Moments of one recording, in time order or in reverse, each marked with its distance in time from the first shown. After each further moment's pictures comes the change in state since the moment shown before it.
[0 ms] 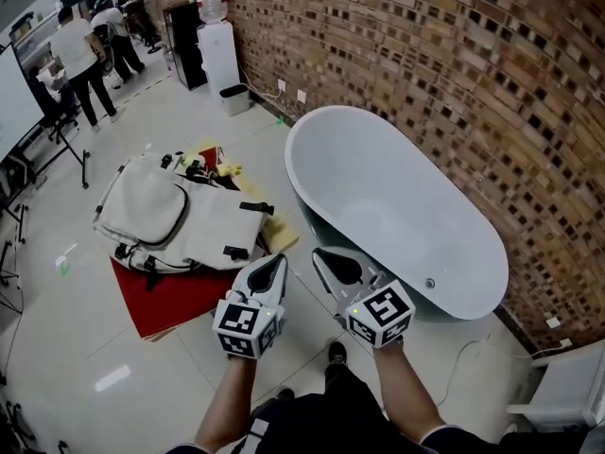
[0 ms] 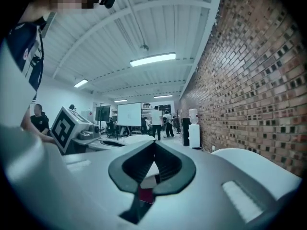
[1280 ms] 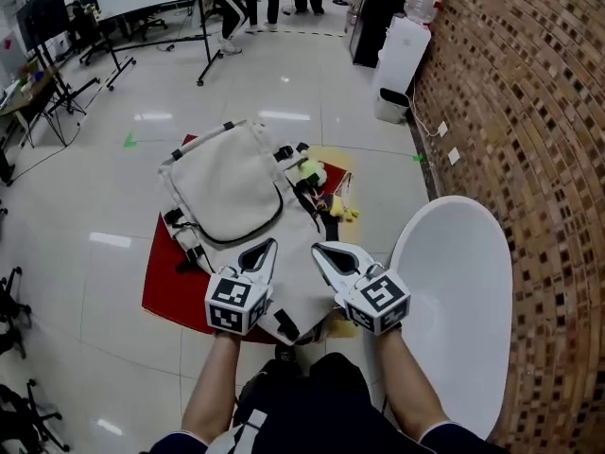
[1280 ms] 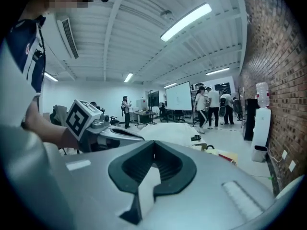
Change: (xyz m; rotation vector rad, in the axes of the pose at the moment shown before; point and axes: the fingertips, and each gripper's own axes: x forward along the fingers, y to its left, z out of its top) left arm 0.004 0.324 -0.023 -0.151 0.042 0.677; right arm 0.334 0.010 -0.033 -0.107 0.203 0.737
